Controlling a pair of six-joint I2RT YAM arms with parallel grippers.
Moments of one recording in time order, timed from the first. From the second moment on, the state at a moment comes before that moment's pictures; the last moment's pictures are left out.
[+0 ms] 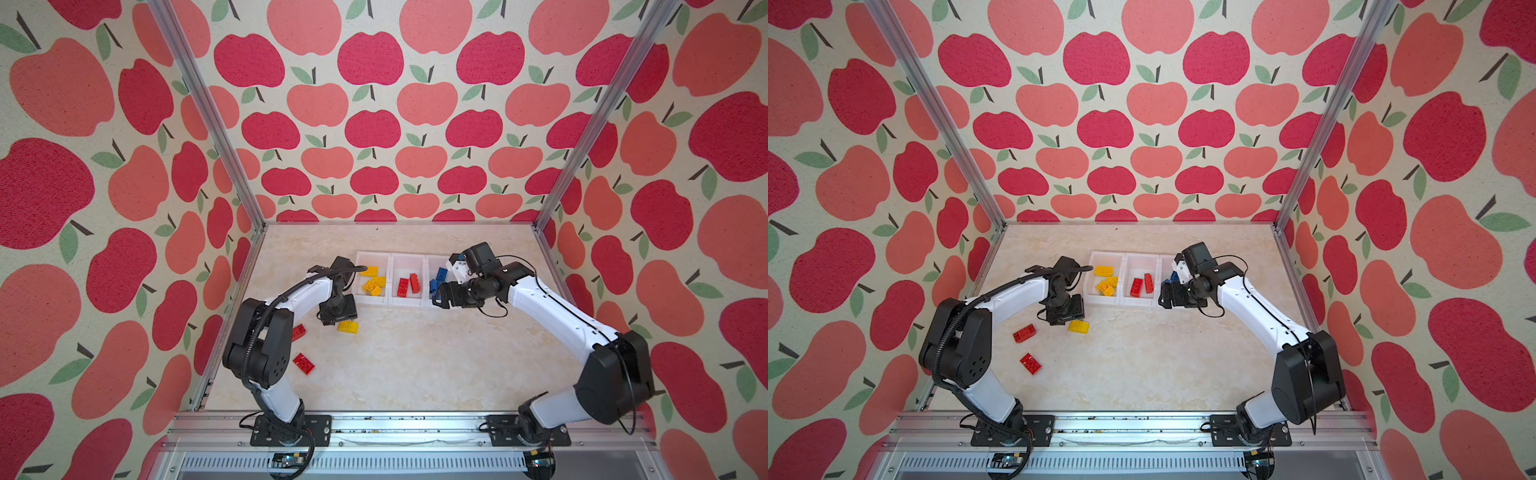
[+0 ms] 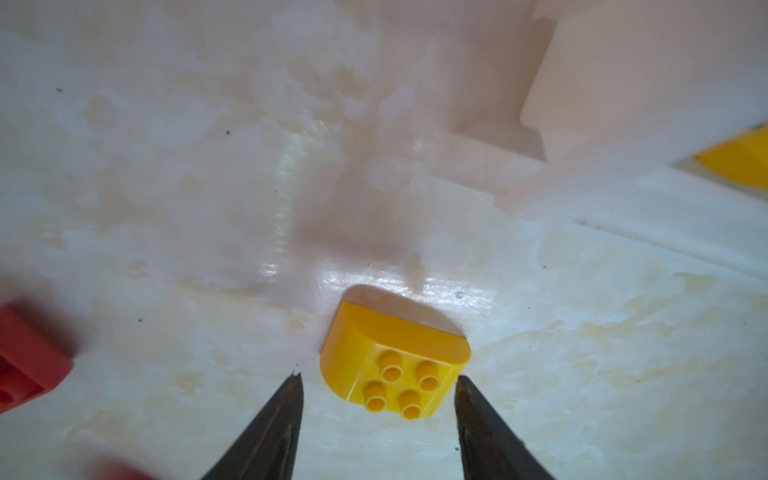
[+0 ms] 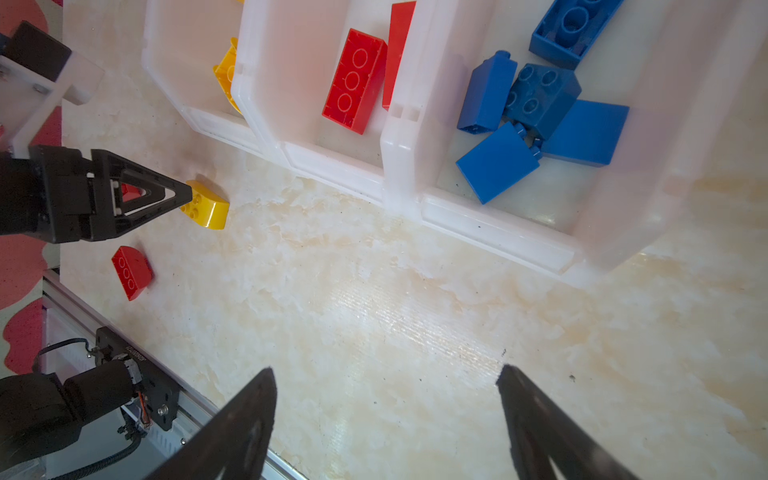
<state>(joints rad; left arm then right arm) -0.37 1.69 1.13 -0.89 0.04 -0.53 0.53 1.48 1.19 -0.82 -0.30 0.30</state>
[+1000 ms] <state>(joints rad) -0.46 1.54 0.95 -0.77 0.04 -1.23 0.52 1.43 1.21 -0.96 -0.30 0.25</state>
